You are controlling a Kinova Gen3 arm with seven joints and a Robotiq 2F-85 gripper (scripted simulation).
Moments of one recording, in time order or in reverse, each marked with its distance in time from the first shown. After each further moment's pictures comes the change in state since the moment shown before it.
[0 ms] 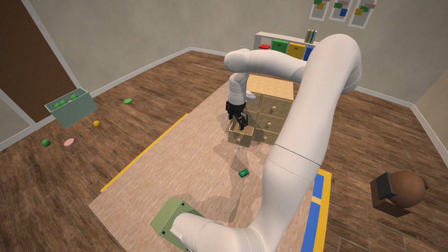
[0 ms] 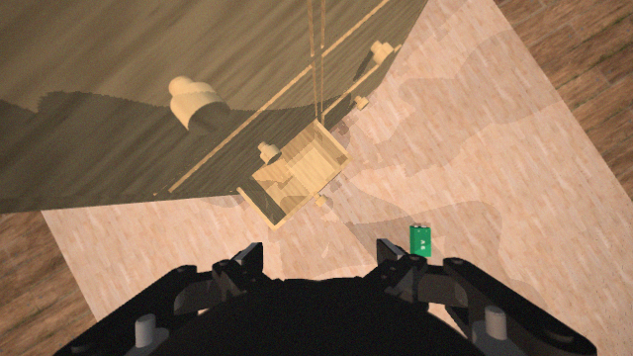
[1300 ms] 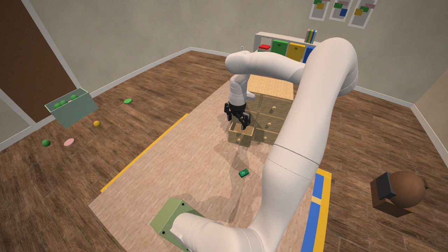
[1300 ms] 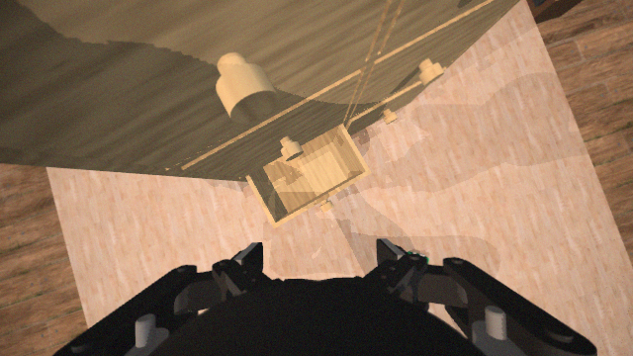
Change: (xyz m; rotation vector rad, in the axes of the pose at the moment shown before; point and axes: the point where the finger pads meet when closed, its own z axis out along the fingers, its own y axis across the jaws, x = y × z) arm 0.006 -0.004 0.009 -0.003 -0.002 -0.225
